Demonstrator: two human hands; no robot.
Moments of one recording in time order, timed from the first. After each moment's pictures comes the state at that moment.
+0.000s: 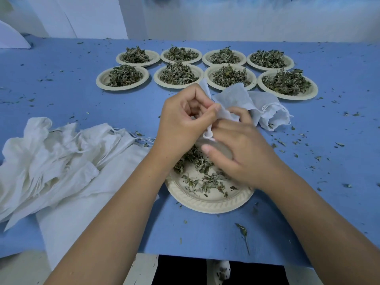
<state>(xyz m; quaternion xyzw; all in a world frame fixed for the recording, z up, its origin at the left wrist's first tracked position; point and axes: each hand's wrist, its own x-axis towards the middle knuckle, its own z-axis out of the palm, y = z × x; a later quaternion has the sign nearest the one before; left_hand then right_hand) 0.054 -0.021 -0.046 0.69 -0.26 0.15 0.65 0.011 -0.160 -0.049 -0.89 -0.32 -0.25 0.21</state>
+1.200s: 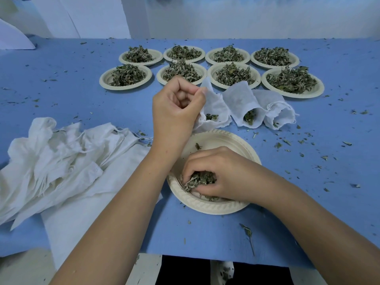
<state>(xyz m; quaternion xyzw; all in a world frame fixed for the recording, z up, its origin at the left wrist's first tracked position) 0.058 -0.019 -0.040 0.67 -0.15 0.21 0.70 0.003 -0.140 -0.057 -0.85 -0.41 0.02 0.32</state>
